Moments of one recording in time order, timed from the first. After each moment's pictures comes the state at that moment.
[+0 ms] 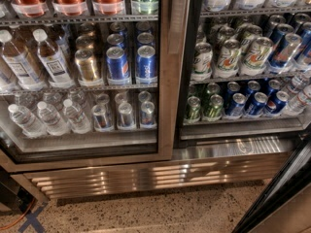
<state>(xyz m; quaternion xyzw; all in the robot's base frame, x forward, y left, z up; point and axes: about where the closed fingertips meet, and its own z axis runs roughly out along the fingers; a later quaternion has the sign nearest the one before) 0.202 -0.208 1.201 -0.34 0.67 -0.06 0.65</state>
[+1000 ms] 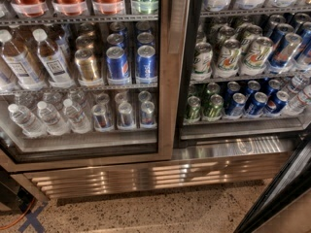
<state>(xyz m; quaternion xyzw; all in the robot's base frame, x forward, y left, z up) 0.165 -0.231 1.255 -0.32 0.64 -0.13 0.68</state>
